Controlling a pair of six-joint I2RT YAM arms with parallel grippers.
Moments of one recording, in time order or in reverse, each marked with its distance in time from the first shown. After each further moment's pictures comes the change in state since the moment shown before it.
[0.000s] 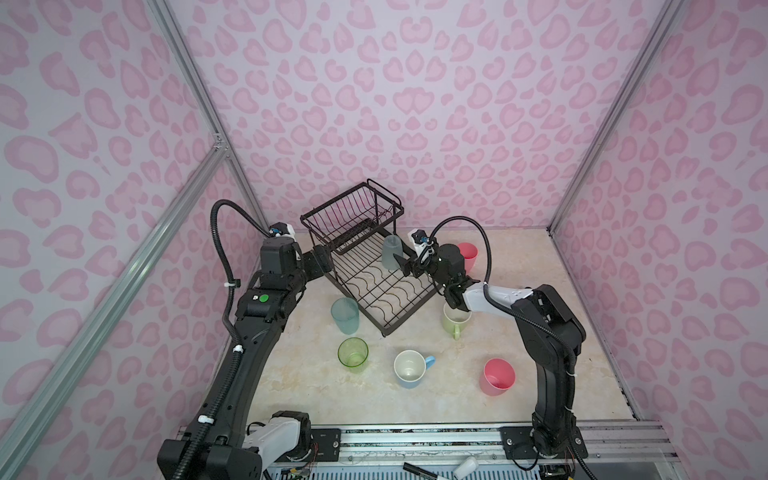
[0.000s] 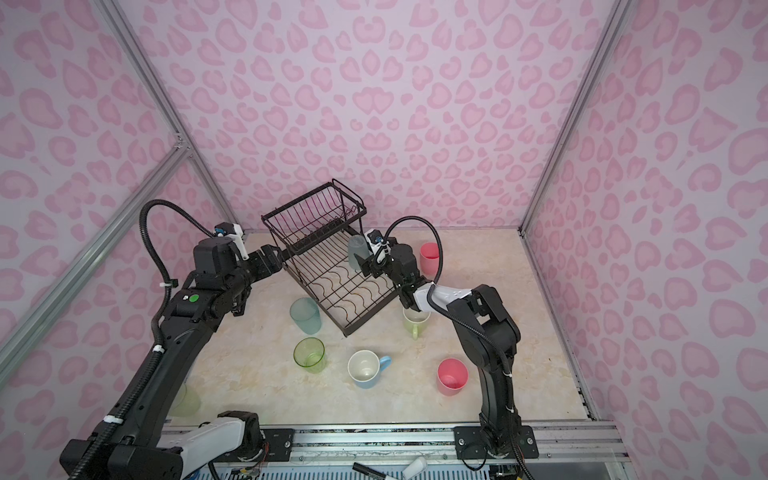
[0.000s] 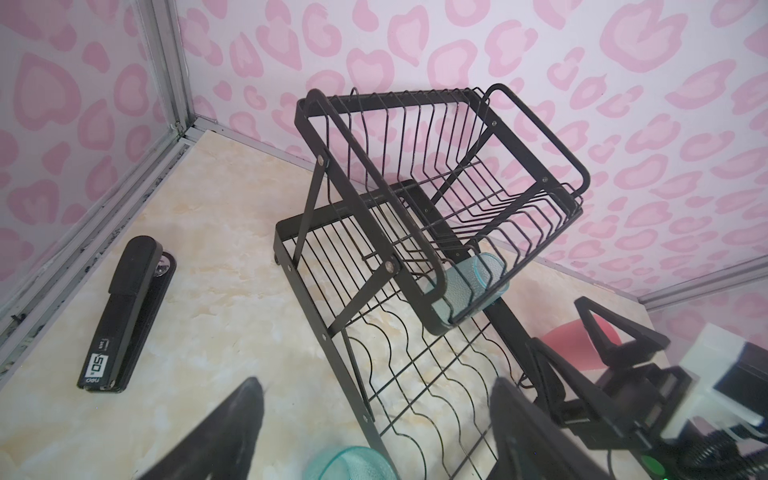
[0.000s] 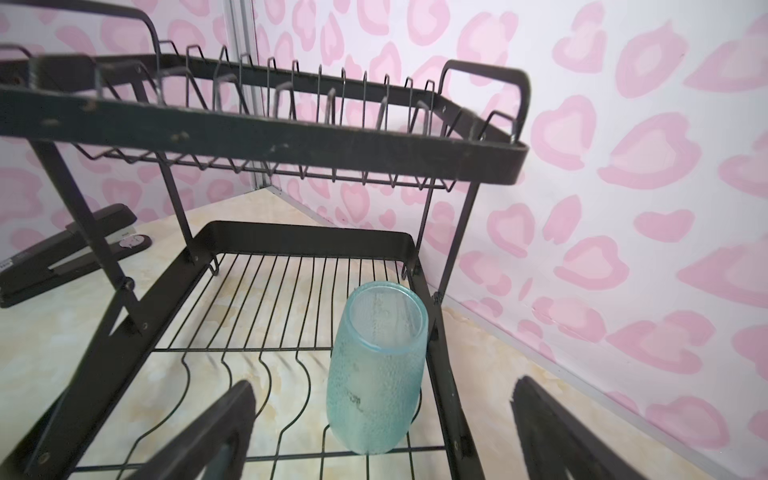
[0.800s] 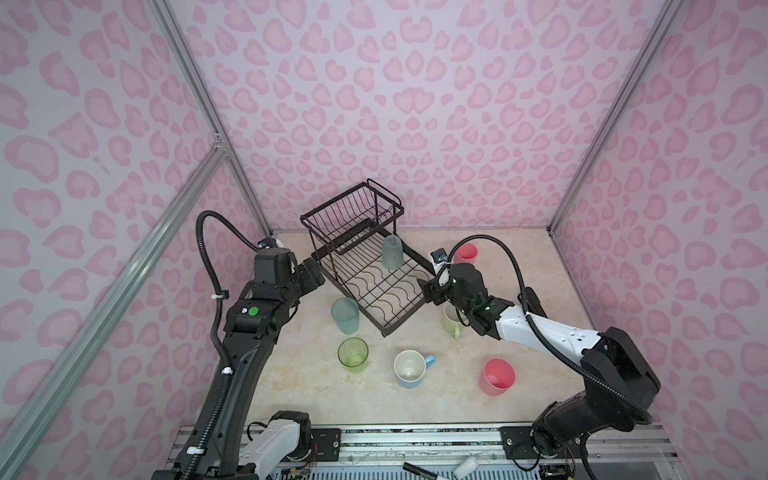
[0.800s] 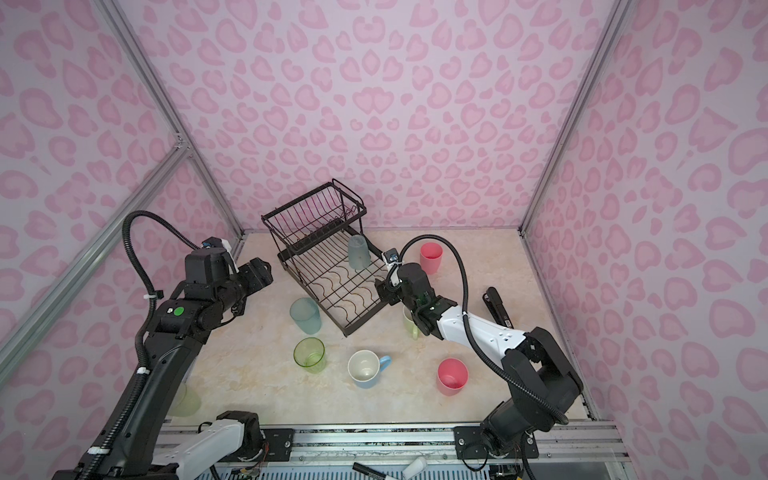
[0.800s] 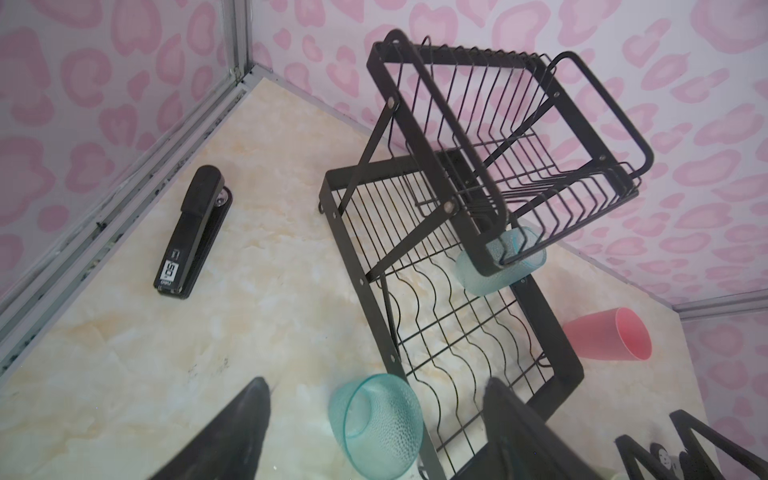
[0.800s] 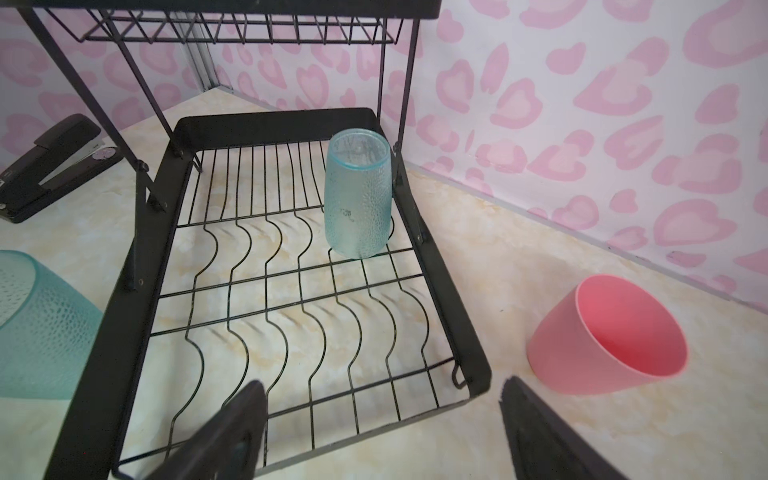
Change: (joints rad) left arm 0.000 -0.102 0.004 -0.255 -0.073 -0.108; right arm 0.092 -0.449 -0.284 -0.472 0.282 0.126
